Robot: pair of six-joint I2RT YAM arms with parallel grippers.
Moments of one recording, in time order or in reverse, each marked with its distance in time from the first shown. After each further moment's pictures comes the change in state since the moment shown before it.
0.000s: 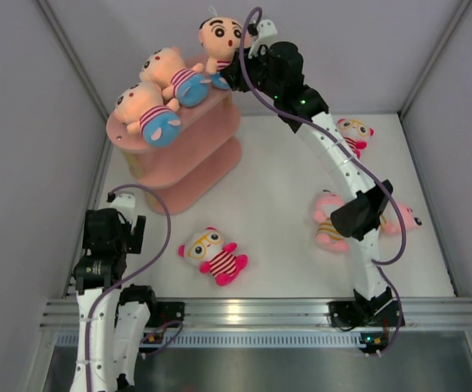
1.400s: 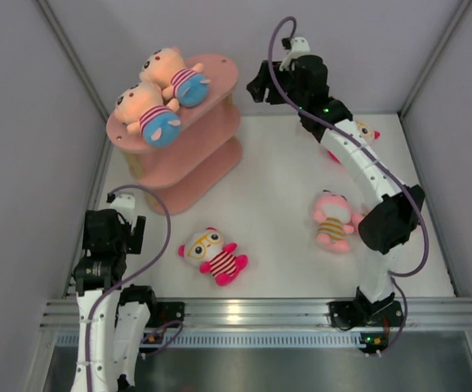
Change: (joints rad) left arm 0.003 -0.008 -0.002 0.001 0.004 0.000; right arm -0.085 -0.232 -0.428 0.072 0.055 0.099
